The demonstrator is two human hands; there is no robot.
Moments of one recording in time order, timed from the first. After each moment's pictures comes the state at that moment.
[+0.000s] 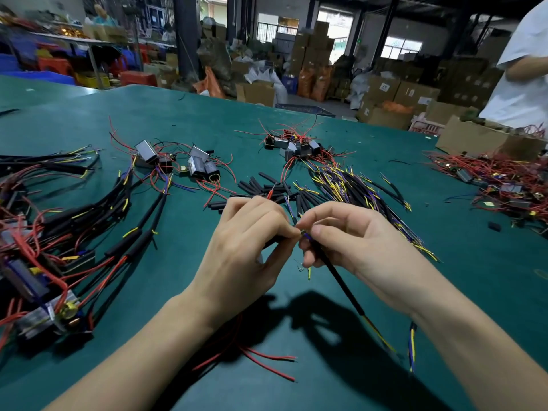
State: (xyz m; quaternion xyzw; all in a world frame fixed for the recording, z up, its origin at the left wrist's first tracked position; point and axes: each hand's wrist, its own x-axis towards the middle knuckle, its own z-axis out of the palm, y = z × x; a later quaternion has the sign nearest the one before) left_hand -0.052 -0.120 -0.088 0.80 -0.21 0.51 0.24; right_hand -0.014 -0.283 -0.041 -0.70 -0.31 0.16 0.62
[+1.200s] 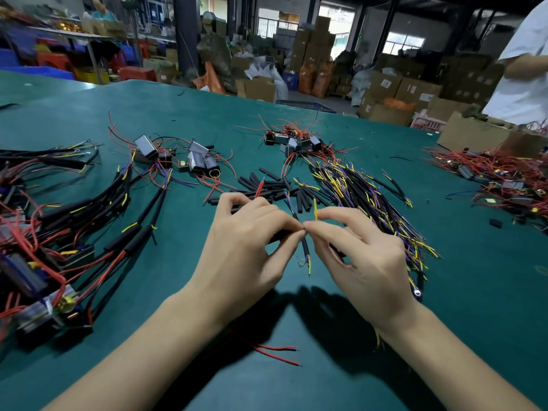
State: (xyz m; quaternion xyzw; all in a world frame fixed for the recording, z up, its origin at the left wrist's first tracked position) left_hand -0.062 -0.128 -0.078 0.87 -0.13 0.41 0.23; right_hand 0.000 -0.288 -0.083 -0.73 -0.46 -0.43 0.27
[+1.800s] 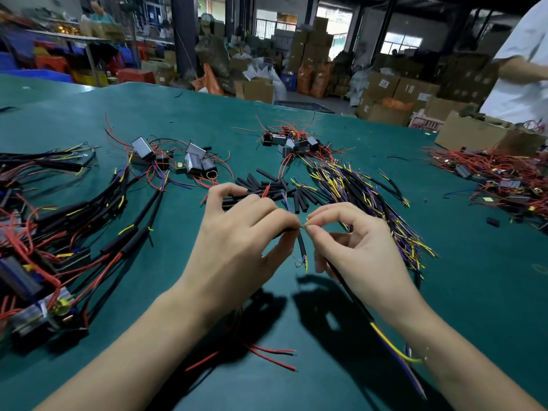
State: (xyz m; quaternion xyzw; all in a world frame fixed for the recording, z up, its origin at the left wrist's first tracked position) left_hand -0.062 -0.124 -0.074 0.86 -0.15 0.48 0.10; right_hand -0.008 -0.286 -0.073 -0.72 -0.29 -0.02 0.63
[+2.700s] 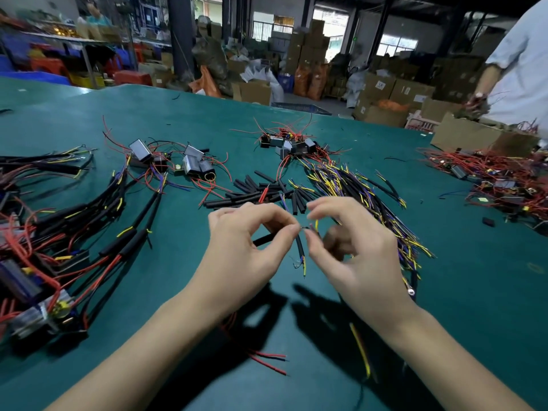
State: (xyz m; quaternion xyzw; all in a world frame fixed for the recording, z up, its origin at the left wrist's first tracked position) left_hand -0.067 -0.136 -0.068 0.83 -0.08 0.32 0.44; right_hand -0.011 -0.286 -0.075 -0.76 -0.41 -0.25 0.43
